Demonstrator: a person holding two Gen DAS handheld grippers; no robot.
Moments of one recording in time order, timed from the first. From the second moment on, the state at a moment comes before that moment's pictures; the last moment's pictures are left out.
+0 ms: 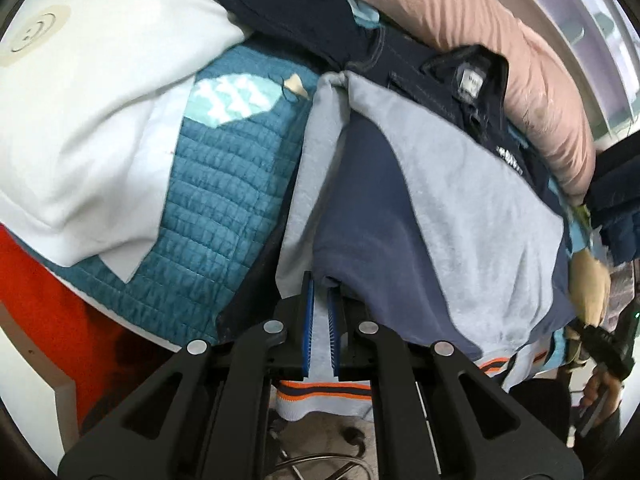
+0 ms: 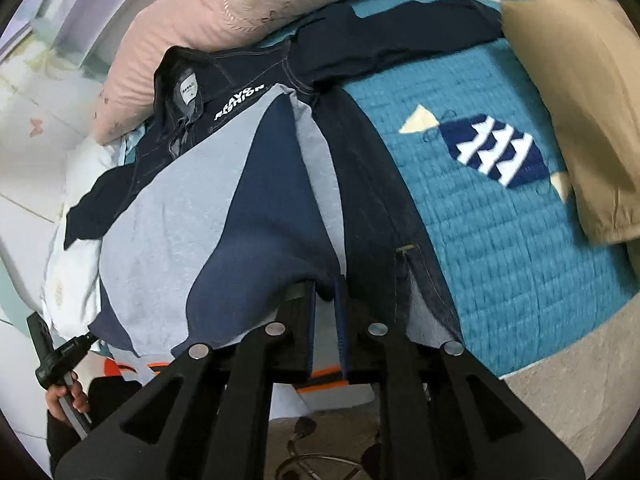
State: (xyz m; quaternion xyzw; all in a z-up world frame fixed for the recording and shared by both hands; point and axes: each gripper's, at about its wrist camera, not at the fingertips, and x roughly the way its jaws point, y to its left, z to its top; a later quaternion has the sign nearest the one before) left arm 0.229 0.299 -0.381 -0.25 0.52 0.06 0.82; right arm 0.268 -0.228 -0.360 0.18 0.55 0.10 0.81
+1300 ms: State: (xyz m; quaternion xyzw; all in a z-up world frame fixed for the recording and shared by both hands) left arm 0.222 0.318 -0.400 -0.35 0.52 0.12 0.77; right arm 0.265 -0.246 -0.406 0.36 0.55 -0.01 0.75
